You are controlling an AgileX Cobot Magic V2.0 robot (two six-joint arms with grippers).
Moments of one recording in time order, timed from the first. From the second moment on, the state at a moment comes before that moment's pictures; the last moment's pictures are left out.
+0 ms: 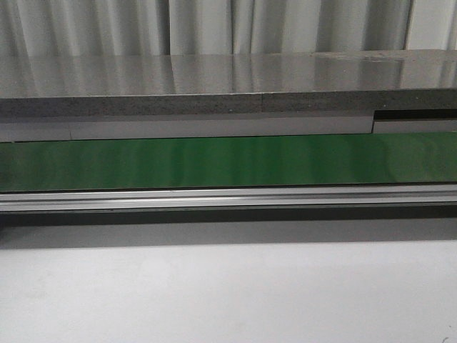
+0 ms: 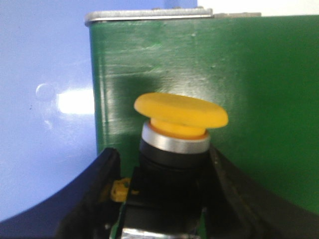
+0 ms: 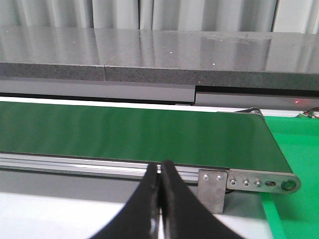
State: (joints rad) left arm 0.18 1.79 -1.36 -0.15 0.92 0.25; right arm 0.08 -0.01 0.03 0.02 0.09 -0.03
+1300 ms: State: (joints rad) left arm 0.18 1.46 -1.33 -0.19 0.83 0.25; right arm 0.08 -0.01 0.03 0.02 0.09 -0.03
